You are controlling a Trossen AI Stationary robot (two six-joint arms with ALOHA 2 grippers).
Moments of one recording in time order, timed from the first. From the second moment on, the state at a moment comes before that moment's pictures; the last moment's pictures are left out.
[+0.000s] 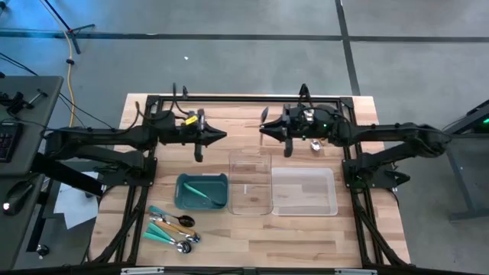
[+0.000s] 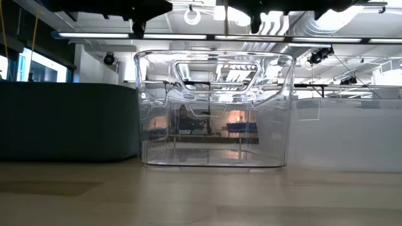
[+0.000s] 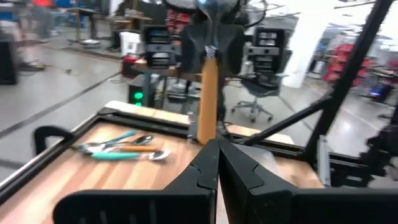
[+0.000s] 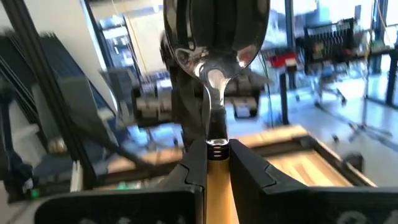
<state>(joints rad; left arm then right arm) 0.18 1.03 0.64 0.38 0.15 -0.18 -0.19 1.23 0.82 0.49 -0.18 0.18</state>
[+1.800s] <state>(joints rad) 0.15 1.41 0.88 0.42 0.19 -0.15 -0.19 1.43 0.97 0.56 -0.27 0.20</state>
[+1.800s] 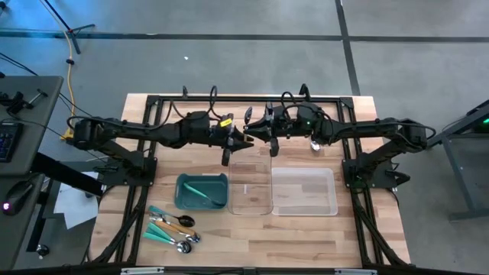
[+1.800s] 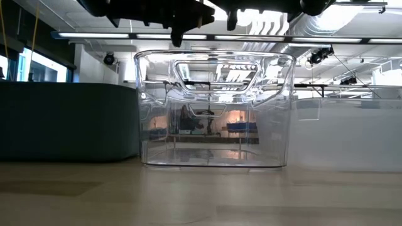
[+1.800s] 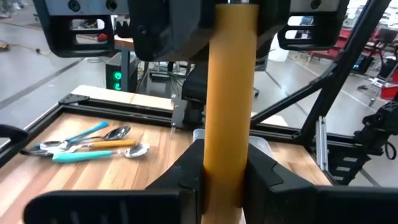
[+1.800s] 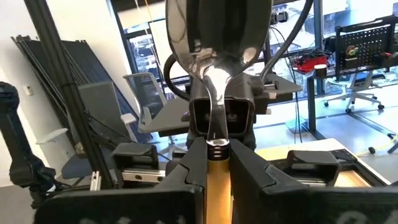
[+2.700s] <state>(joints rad) 0.15 1.19 0.85 0.06 0.14 -0.04 -0.28 1.08 0.97 -0.17 -0.12 0.12</state>
